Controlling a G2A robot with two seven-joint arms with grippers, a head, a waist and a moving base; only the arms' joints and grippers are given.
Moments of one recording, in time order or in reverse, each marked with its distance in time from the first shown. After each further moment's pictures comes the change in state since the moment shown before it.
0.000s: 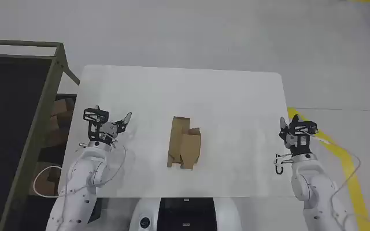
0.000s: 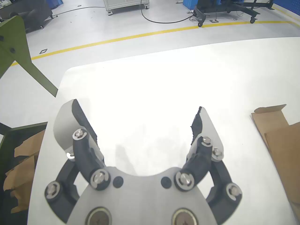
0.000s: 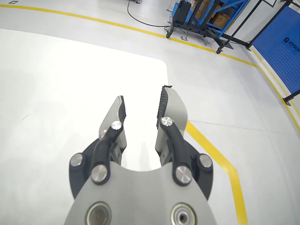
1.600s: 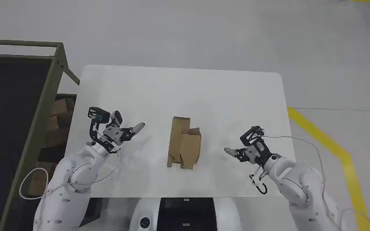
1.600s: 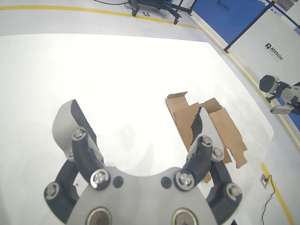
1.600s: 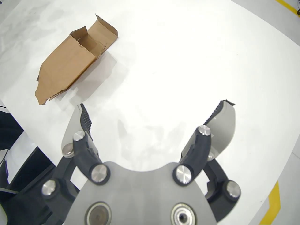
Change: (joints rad) left arm 0.020 0.020 -0.094 -0.048 -0.466 -0.437 -0.276; right arm 0.039 0.014 -0.158 -0.180 0.180 -0.431 0.535
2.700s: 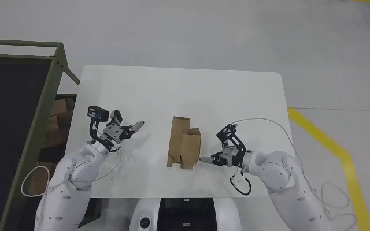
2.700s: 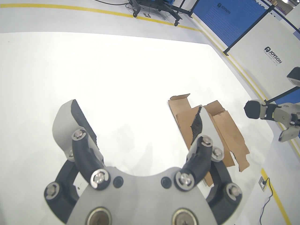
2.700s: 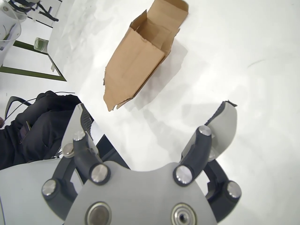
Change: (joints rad) left arm -0.028 0.002 0.012 0.040 -0.022 0.000 0.014; right arm 0.219 -0.023 -0.242 0.143 0.498 0.111 0.348
